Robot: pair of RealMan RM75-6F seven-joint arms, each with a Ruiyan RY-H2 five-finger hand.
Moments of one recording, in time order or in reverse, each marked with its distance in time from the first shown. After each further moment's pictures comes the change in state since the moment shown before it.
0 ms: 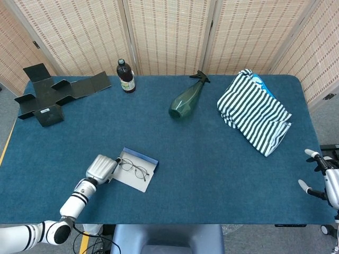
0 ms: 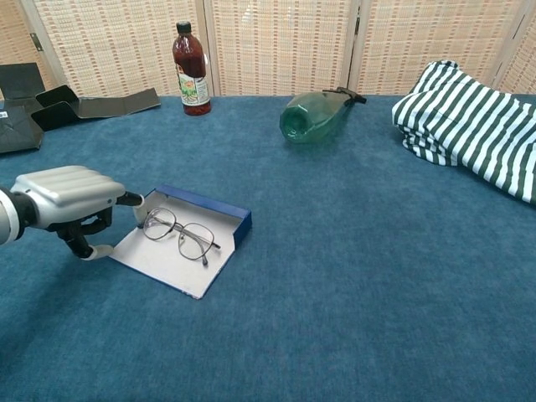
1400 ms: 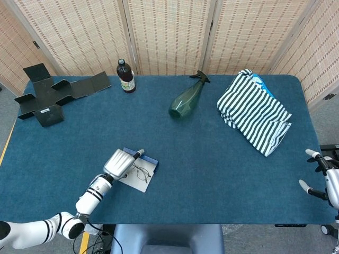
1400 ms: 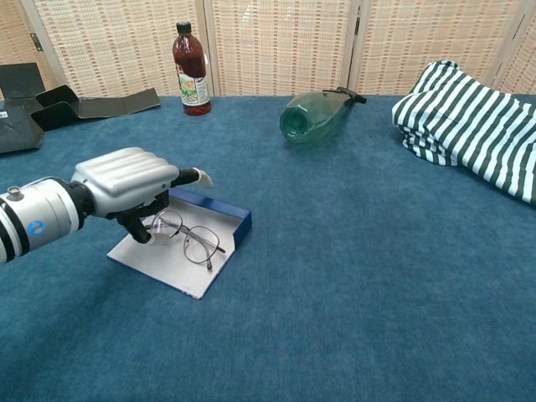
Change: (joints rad) left arm -0.031 -0.163 -0.046 0.199 0.255 0.041 -0.159; right arm -0.002 -0.002 0.001 0.005 0.003 0.000 0.007
